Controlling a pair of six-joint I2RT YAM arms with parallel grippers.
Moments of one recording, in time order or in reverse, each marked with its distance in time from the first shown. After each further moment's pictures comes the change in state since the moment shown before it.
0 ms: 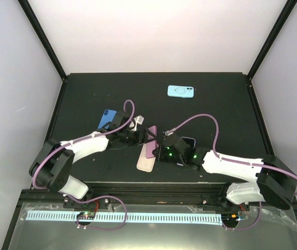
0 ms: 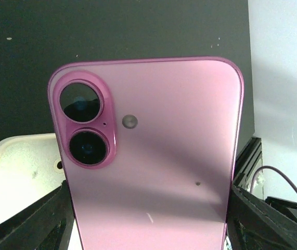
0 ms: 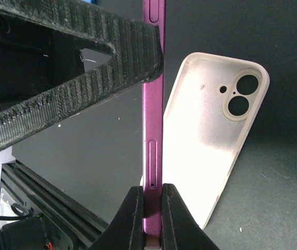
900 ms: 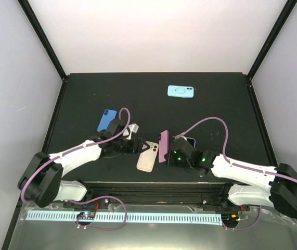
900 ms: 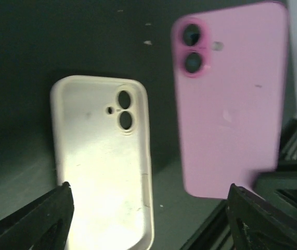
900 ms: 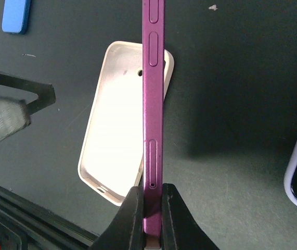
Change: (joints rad) left arm -0.007 -0.180 -0.126 -0.118 -0.087 0.131; right arm -0.011 -0.134 -0.067 -0.190 0.078 -0.011
